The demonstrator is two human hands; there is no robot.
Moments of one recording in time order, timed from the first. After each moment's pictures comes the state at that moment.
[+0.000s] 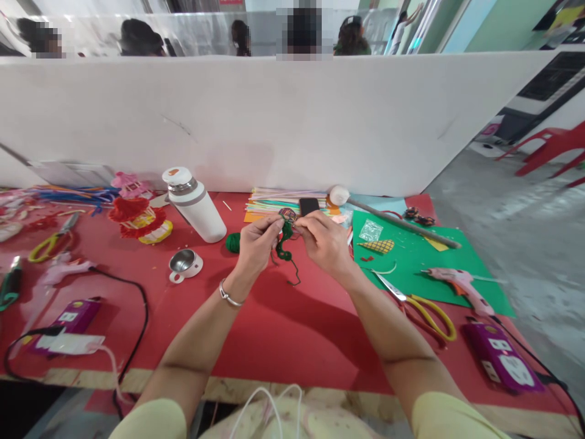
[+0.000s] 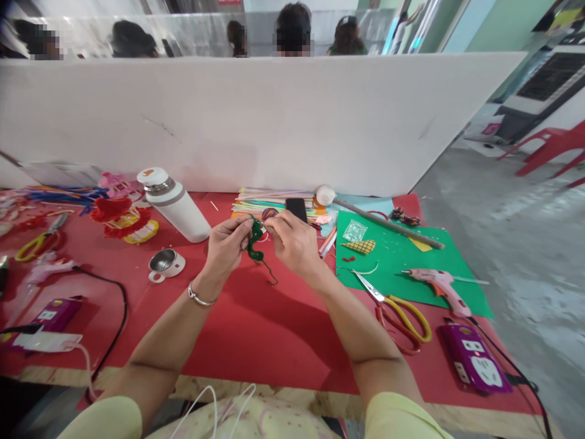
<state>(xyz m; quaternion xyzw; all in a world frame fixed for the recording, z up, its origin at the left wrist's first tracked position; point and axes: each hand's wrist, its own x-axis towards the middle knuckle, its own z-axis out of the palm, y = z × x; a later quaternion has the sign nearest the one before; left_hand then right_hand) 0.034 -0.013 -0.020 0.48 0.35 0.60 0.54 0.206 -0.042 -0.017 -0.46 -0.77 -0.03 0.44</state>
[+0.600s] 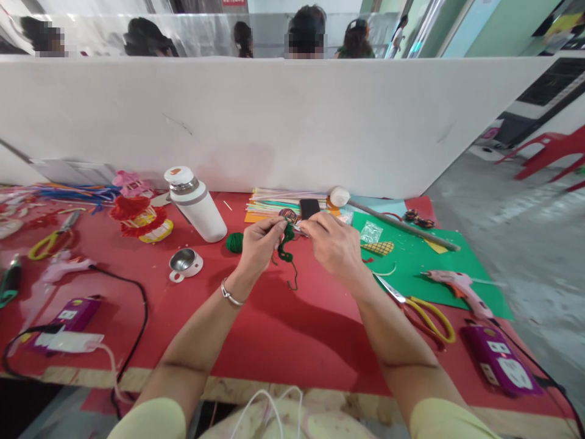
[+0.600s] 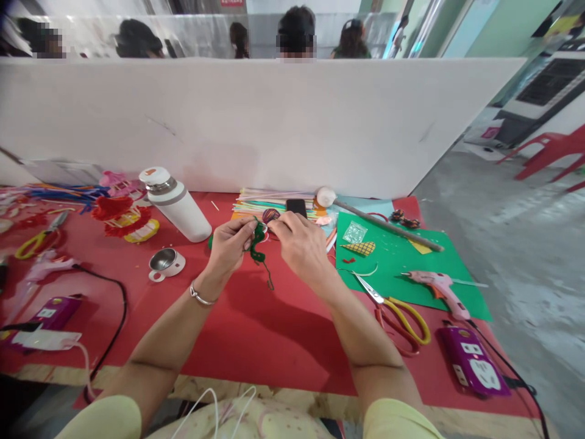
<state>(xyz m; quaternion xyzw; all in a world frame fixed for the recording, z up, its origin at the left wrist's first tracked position) 0.035 -0.010 -0.024 0.47 0.35 0.60 0.54 0.212 -0.059 0.003 -0.50 -0.78 -0.18 0.32</state>
